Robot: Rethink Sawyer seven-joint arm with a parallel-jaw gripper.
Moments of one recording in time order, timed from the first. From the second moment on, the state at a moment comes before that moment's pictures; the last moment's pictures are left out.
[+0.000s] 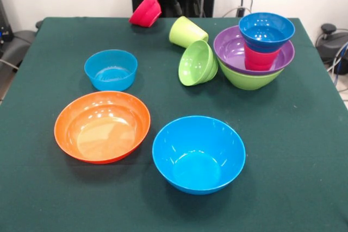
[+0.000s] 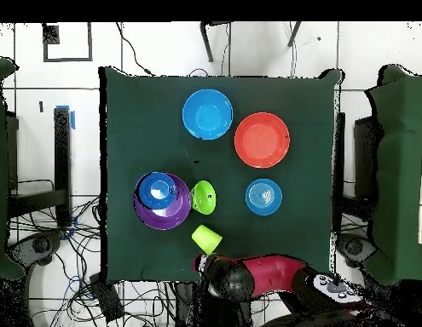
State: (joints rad) arm -0.73 -0.53 0.30 2.23 -0.64 0.18 2.19
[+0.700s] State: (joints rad) arm -0.55 -0.66 0.18 2.20 -0.66 0.15 2.19
